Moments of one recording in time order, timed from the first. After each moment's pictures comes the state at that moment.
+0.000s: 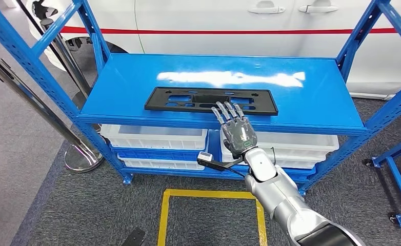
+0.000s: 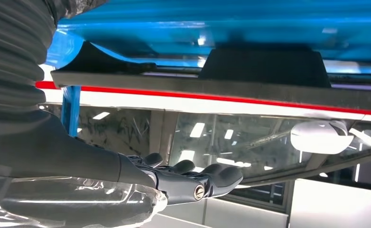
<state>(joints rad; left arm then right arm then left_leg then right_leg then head) -0.21 -0.19 0.90 -0.19 -1.34 0.02 -0.39 -0.68 0.08 0.41 -0.66 1.42 -0.70 -0.03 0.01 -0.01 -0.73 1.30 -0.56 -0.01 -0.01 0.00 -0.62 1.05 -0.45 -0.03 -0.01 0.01</state>
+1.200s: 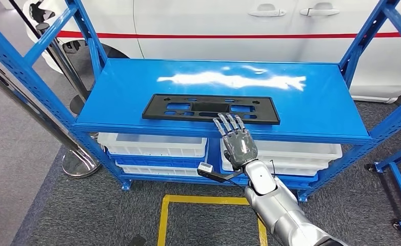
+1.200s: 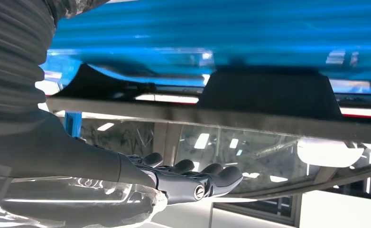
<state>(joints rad) -0.17 -0.19 0.87 -0.19 -1.34 0.05 -0.42 -0.57 0.08 0.40 -0.74 1.43 -0.70 0.01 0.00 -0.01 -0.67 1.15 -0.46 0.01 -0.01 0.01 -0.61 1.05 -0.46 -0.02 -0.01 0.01</state>
